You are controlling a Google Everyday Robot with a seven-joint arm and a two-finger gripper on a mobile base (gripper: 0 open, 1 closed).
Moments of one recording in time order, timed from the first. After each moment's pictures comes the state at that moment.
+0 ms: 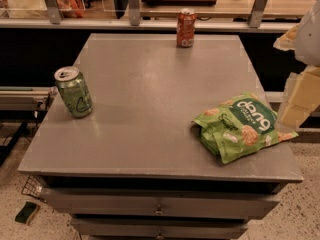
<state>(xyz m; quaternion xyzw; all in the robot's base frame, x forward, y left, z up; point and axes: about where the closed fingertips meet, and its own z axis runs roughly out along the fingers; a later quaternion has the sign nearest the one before) 0.438 -0.217 0.976 -0.60 0.78 -0.03 0.16</state>
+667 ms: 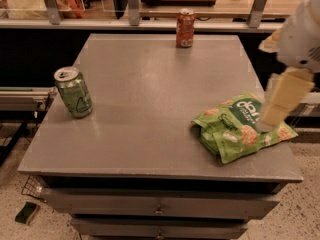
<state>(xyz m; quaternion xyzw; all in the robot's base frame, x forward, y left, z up) 0.447 -0.194 0.968 -0.61 0.78 -0.02 0.17</state>
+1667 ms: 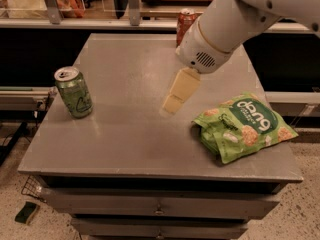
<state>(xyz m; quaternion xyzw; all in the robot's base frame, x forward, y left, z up) 0.514 -0.032 0.927 -0.61 0.74 0.11 0.26</state>
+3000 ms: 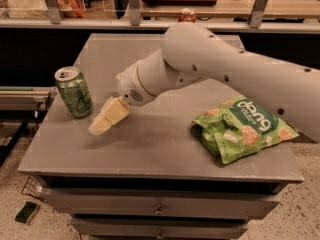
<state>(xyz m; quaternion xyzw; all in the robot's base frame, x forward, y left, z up) 0.526 0.132 0.854 -0.58 0.69 0.27 0.35</state>
